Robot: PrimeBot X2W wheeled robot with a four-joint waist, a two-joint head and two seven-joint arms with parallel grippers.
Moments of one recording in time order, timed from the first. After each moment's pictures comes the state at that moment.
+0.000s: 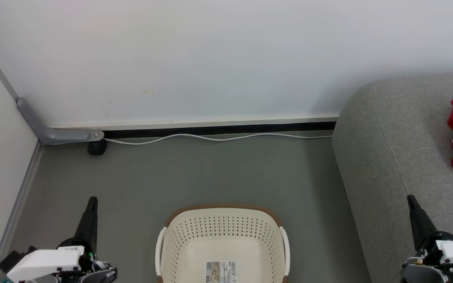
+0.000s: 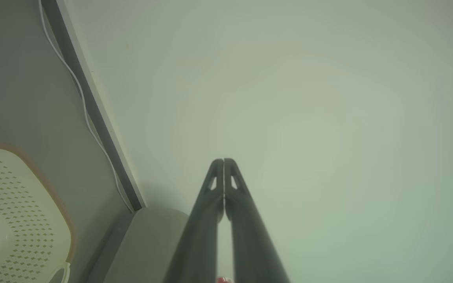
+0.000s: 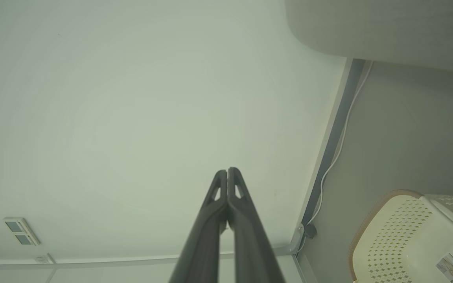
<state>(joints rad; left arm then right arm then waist) -0.05 0.05 0.07 0.27 -1.62 -0.12 0.10 -0.07 -0.04 -0.13 0.27 1.60 0.13 0.11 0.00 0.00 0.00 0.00</state>
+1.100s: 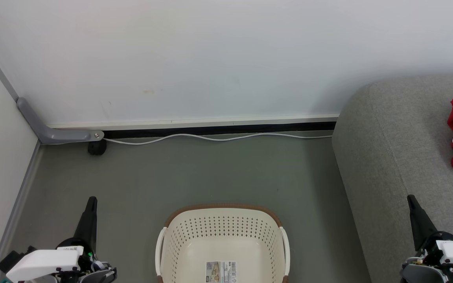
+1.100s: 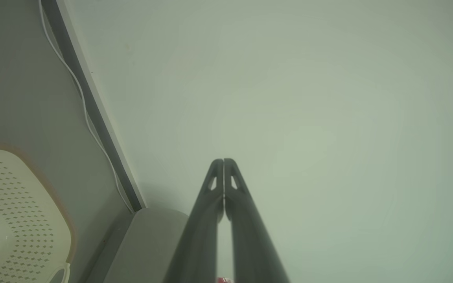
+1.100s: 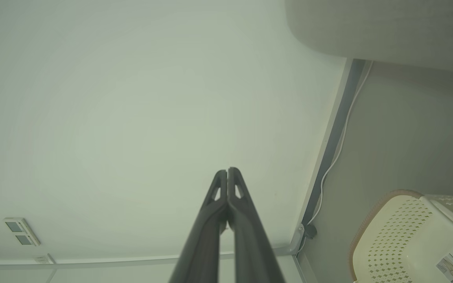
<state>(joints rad) -0.05 0.04 0.07 0.27 -1.61 -0.12 0.10 -0.07 -0.04 -0.13 0.27 1.60 0.13 0.11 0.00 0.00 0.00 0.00</state>
